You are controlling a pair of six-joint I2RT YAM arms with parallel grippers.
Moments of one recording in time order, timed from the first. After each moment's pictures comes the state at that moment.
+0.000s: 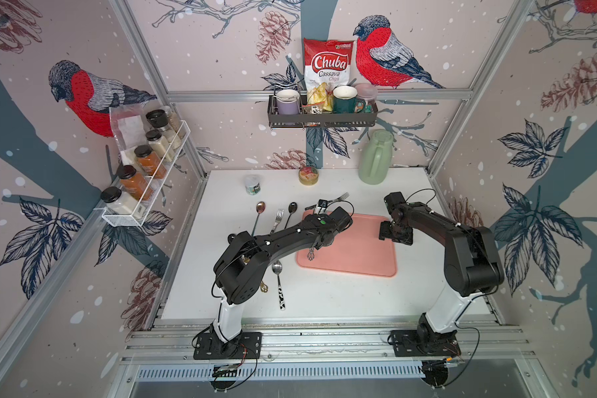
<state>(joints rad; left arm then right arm) -0.87 1.96 1.50 -0.75 -0.55 -0.64 0.21 1.78 1.15 -0.77 0.17 0.38</state>
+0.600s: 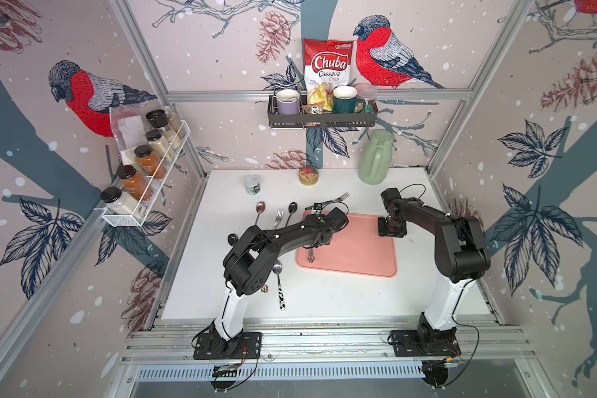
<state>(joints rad) -0.83 2.04 1.49 -0.70 -0.49 -0.70 0.21 1.92 1.27 -0.73 0.12 0.22</state>
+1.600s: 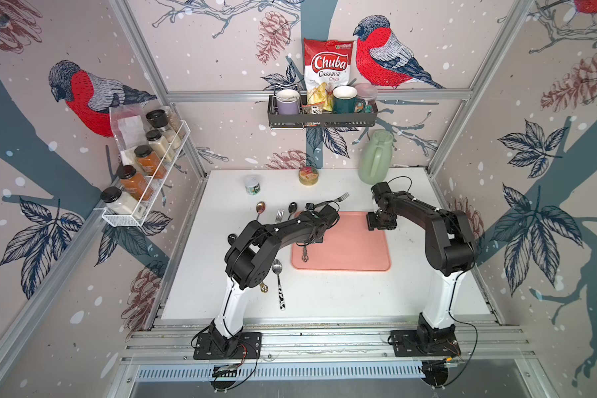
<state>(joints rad) -0.75 2.11 1.50 -0.72 -0.43 -0.68 0.27 1.98 1.40 -0.75 0.08 0.13</state>
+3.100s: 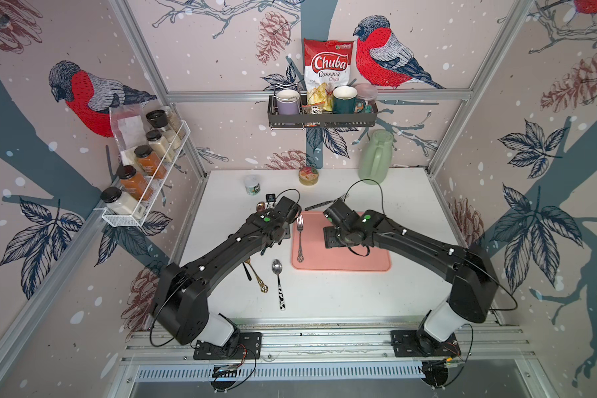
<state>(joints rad) -0.56 1.40 1.12 -0.80 -0.46 -0.63 0.94 1.68 1.37 -0.81 0.19 0.66</state>
